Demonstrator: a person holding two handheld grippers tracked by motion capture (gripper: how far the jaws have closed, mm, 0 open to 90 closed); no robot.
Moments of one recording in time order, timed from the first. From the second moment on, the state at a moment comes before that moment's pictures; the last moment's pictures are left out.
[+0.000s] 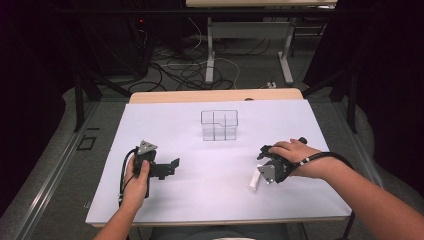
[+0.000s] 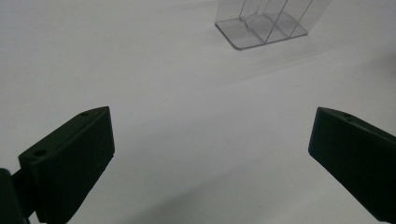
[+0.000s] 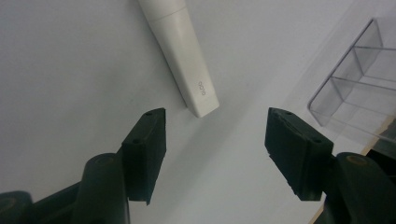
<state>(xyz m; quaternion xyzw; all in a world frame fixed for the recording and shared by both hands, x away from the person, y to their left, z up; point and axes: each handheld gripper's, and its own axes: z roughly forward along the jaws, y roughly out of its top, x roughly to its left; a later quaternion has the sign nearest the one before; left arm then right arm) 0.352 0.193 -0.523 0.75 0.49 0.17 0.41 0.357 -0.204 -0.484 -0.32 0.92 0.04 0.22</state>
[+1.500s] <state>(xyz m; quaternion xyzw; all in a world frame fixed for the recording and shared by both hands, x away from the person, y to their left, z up) 0.353 0.191 -0.527 0.75 0.49 0.16 0.41 0.344 -0.172 -0.520 -0.42 0.89 -0.01 0.19</state>
